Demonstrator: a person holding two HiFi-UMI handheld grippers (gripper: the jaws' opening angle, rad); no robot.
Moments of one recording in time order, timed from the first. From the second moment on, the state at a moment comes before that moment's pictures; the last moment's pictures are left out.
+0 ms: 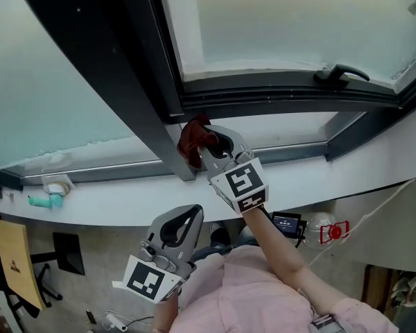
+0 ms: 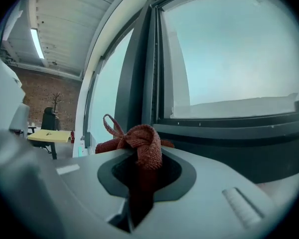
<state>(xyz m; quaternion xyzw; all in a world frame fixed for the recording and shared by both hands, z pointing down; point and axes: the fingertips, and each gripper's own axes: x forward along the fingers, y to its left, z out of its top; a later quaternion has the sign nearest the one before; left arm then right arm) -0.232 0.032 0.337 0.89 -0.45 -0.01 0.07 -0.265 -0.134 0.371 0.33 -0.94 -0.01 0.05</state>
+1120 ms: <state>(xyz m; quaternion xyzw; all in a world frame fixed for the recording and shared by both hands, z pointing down) -0.274 0.009 0.330 0.88 -0.46 -0.03 0.07 -0.283 -0.173 0.369 0.37 -0.92 -0.06 0.07</state>
